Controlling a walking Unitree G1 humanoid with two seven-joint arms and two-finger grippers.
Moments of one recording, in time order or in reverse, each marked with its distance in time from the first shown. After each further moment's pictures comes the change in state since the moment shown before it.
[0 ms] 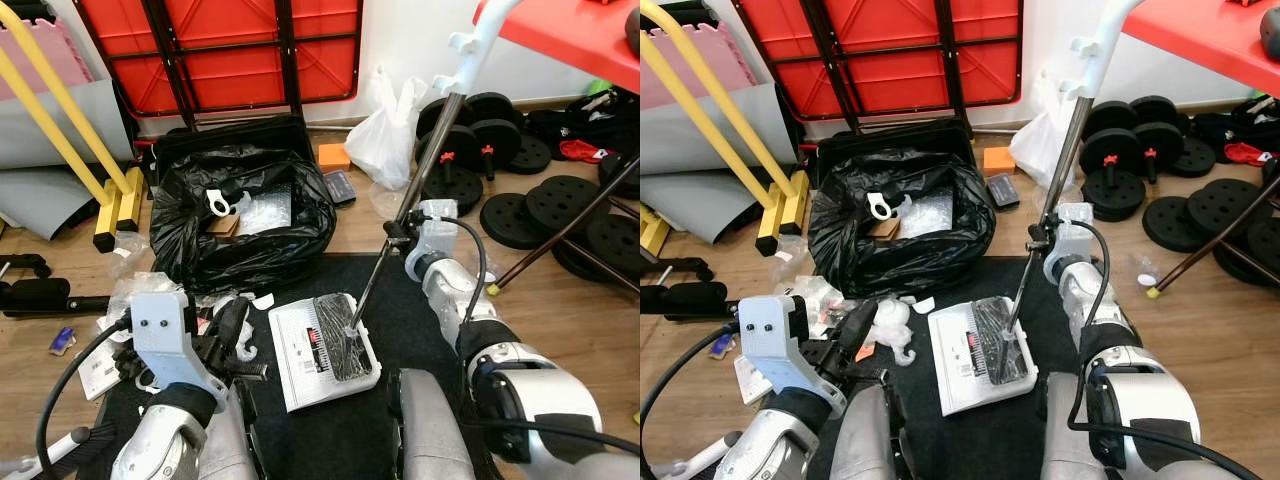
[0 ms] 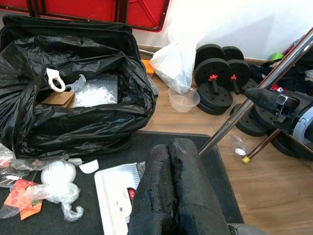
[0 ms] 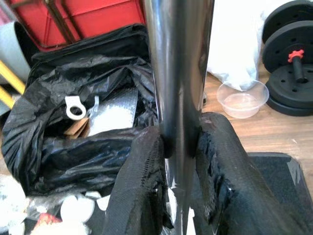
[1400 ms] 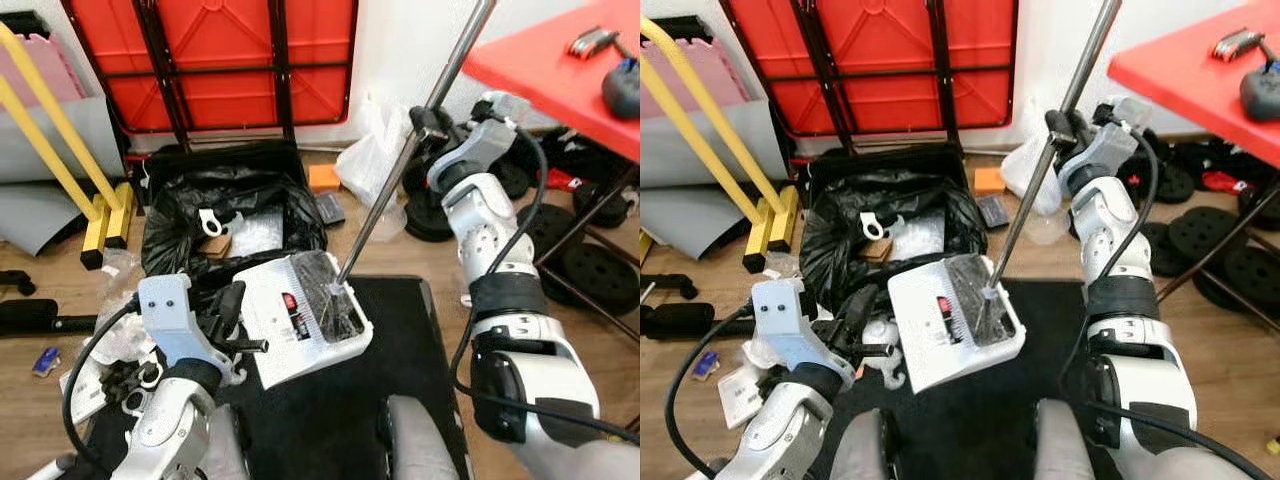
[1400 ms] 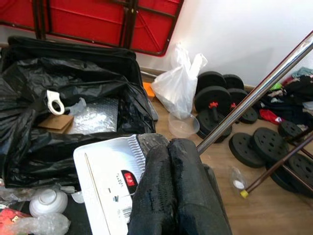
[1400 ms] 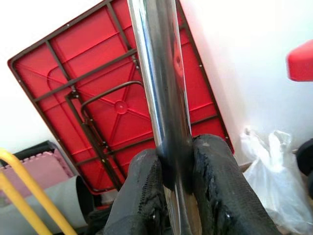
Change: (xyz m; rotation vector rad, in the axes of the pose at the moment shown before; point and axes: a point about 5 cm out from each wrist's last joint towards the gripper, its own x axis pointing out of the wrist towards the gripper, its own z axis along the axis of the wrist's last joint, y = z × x) left arm 0.029 0.012 -0.009 -0.019 -0.043 0.048; right arm 0.001 0.020 0.130 0.243 -0.376 0.113
